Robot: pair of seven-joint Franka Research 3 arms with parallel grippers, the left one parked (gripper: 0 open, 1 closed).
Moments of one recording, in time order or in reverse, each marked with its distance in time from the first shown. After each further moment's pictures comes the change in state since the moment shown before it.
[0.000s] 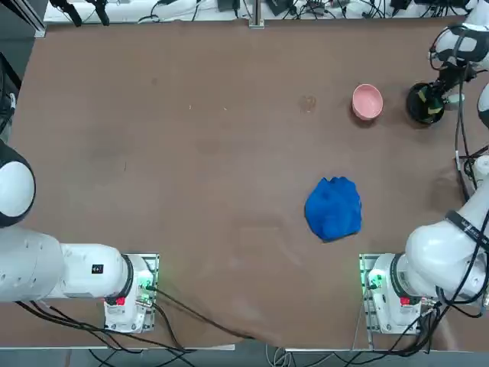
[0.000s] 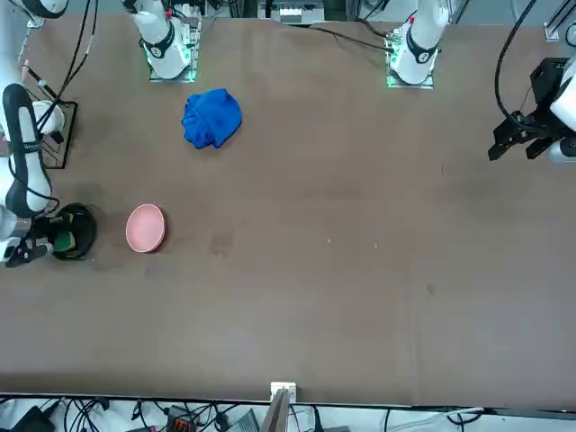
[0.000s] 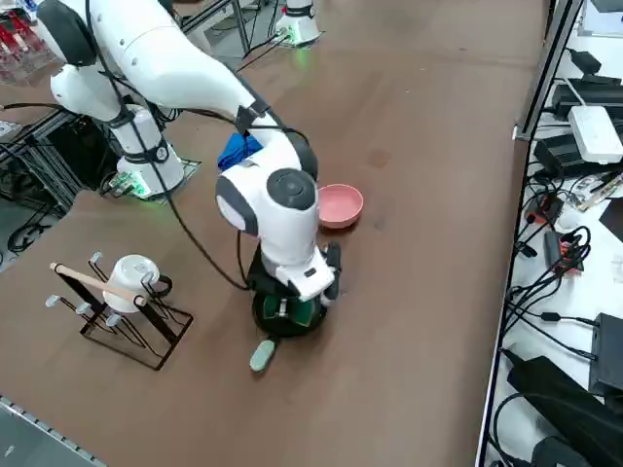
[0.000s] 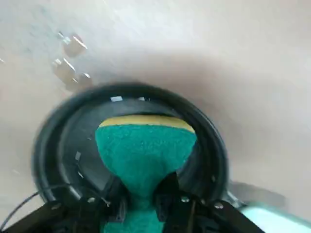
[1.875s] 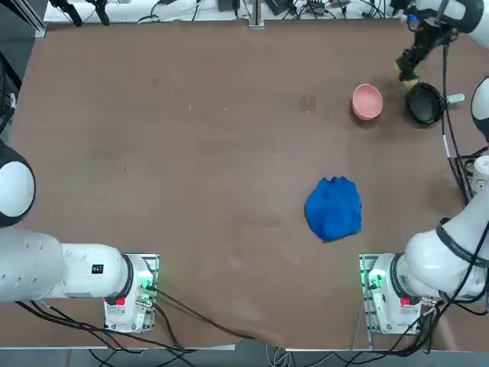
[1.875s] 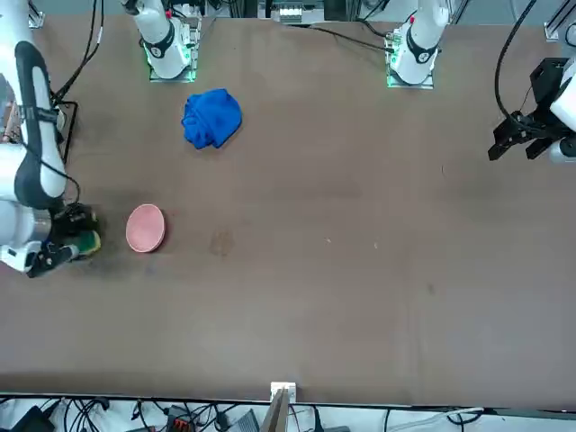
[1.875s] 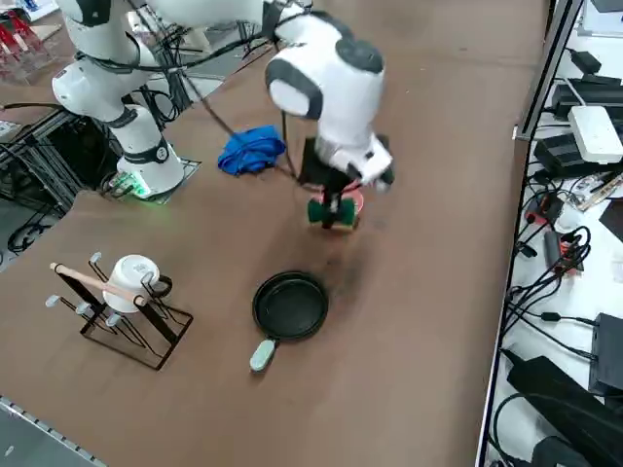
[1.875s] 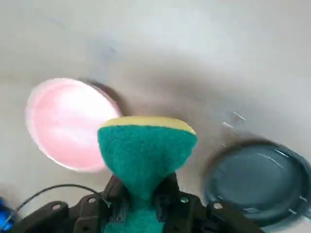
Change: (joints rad) arm 0.184 -0.187 0.093 0.022 0.106 -0.272 0.136
